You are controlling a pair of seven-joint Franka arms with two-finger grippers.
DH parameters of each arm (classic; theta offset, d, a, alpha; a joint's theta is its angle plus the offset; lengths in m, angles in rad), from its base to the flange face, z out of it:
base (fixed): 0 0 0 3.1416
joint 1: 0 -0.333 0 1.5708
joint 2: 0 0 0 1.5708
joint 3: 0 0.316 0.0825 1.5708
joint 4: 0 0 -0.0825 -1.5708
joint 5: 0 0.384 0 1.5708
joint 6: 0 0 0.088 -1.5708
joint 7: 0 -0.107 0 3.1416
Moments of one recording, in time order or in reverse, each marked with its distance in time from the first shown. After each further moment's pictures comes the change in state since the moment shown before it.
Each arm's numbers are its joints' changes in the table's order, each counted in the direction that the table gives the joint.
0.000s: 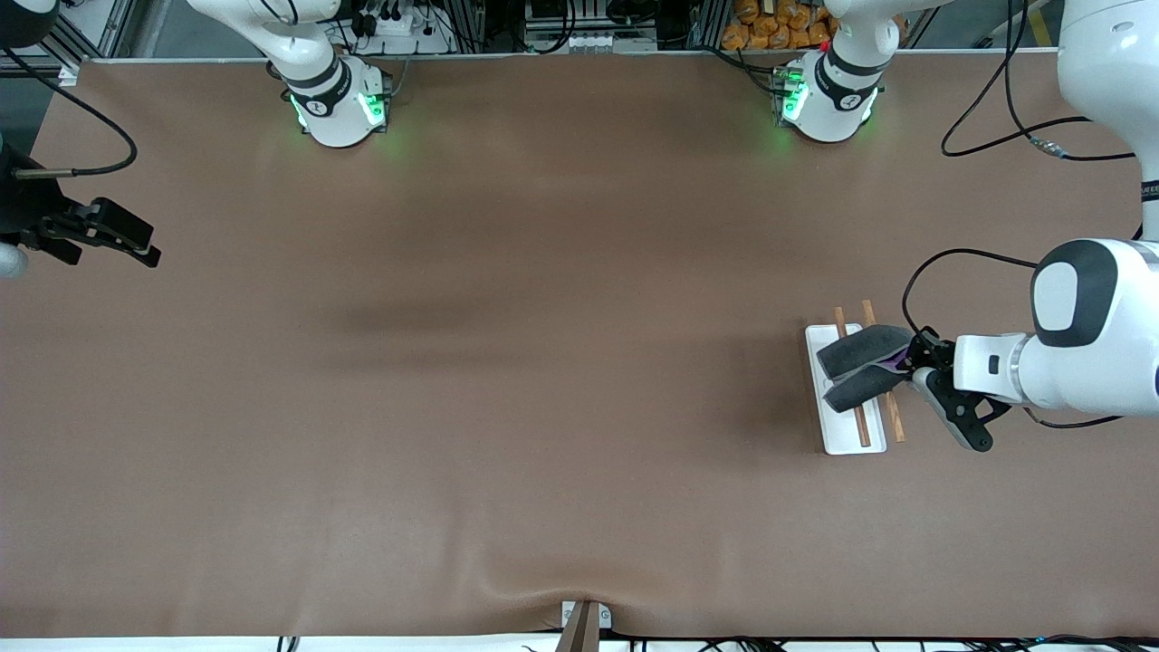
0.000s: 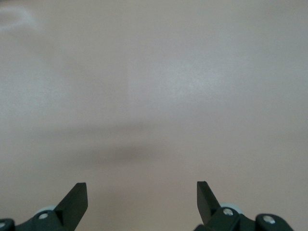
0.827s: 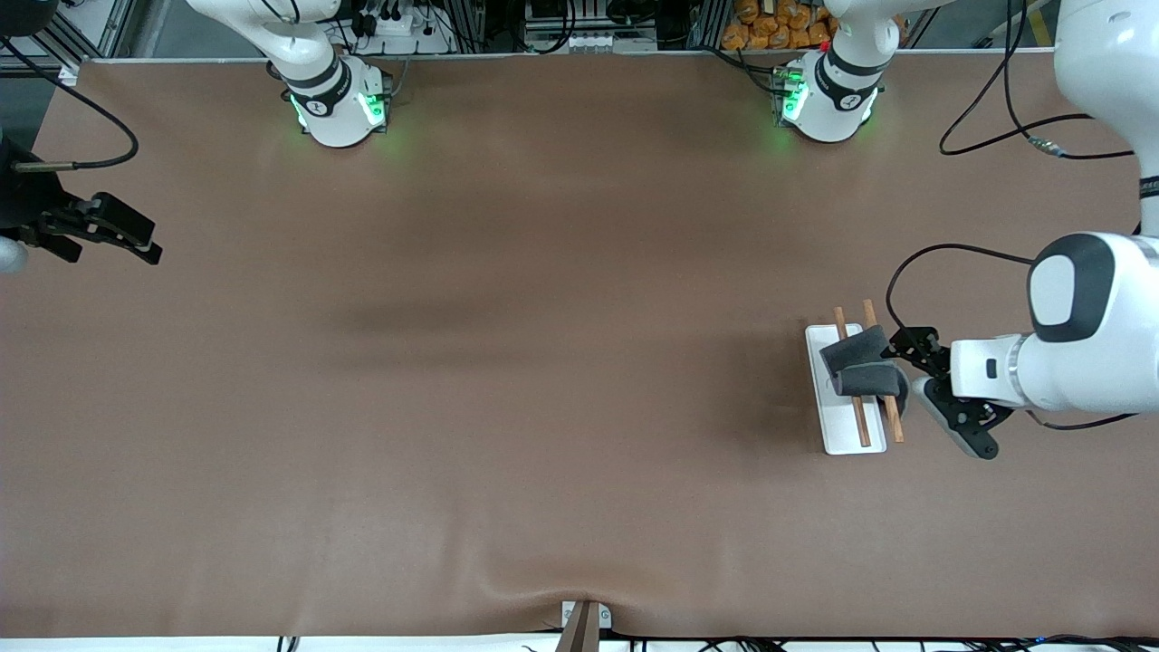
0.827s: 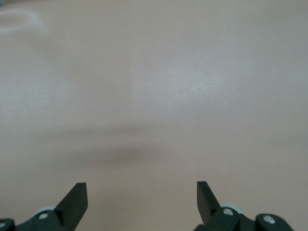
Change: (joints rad) left arm 0.012 -0.033 -0.020 0.025 0.000 0.013 0.126; right arm -0.026 0.000 -0.003 0.017 -0.002 -0.005 -0.004
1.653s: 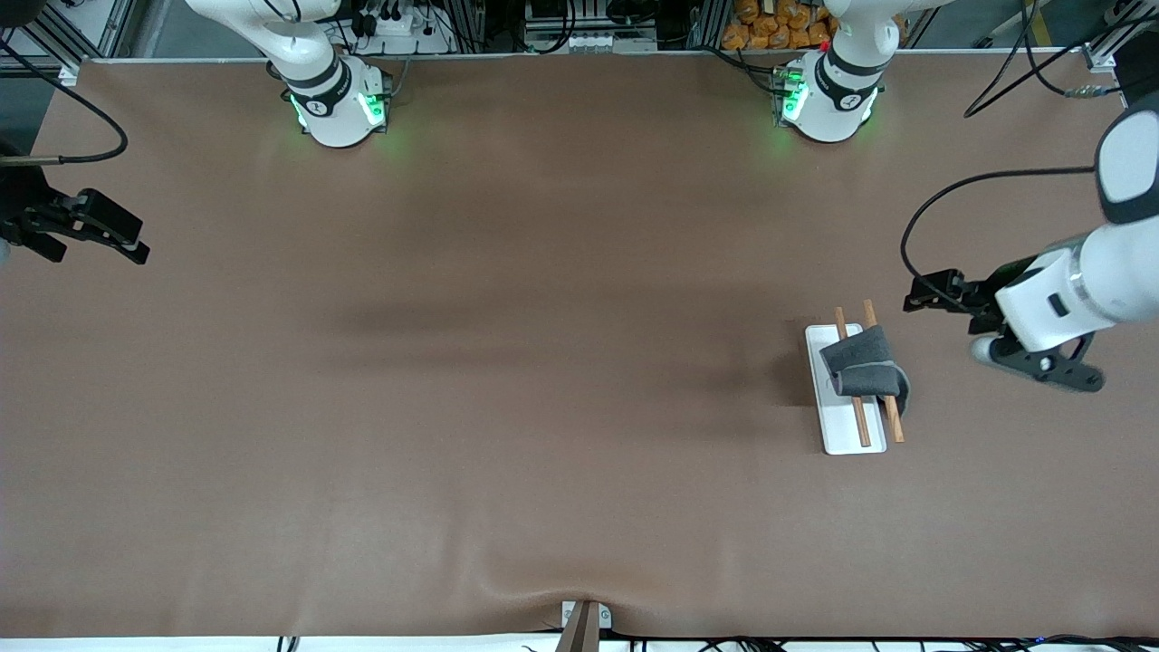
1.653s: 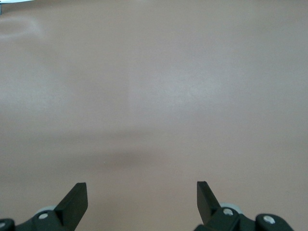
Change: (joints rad) left arm -0.001 -0.242 -0.038 0.009 0.000 -0.185 0.637; right arm -0.024 0.001 -0.032 0.026 -0.014 0.003 0.013
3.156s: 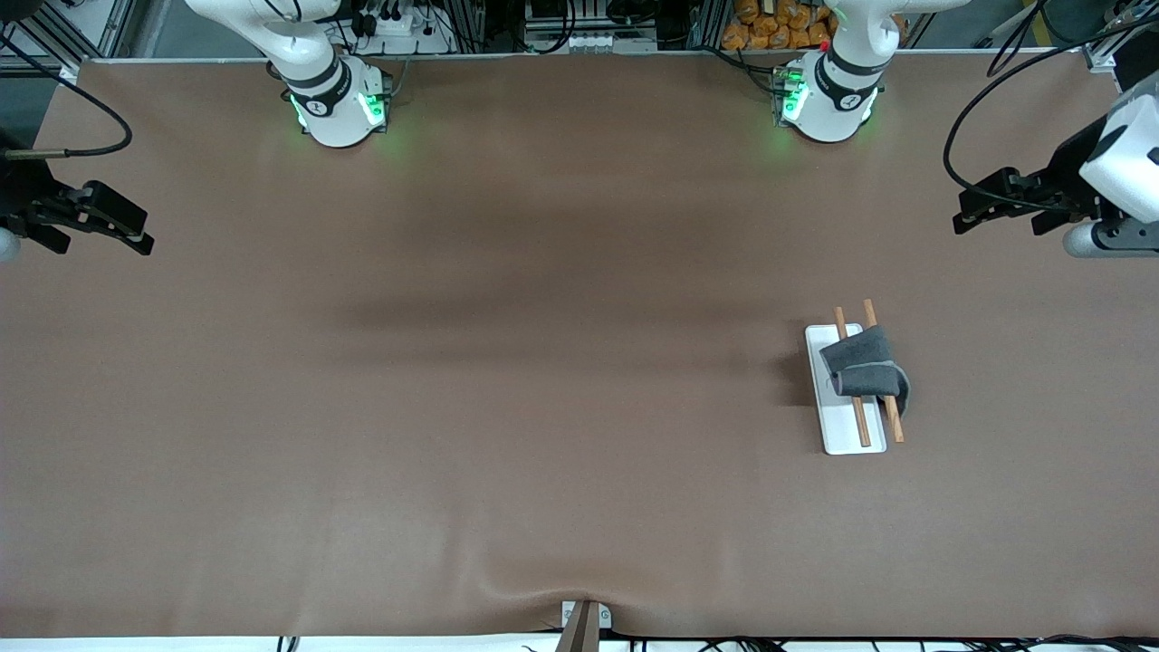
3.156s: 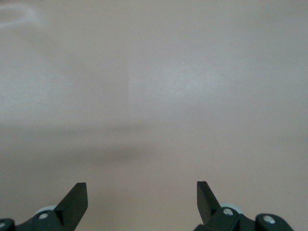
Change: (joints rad) left arm 0.181 -0.271 0.209 -0.115 0.000 -0.063 0.203; right arm -0.009 0.000 -0.004 0.010 -0.005 -0.045 0.002
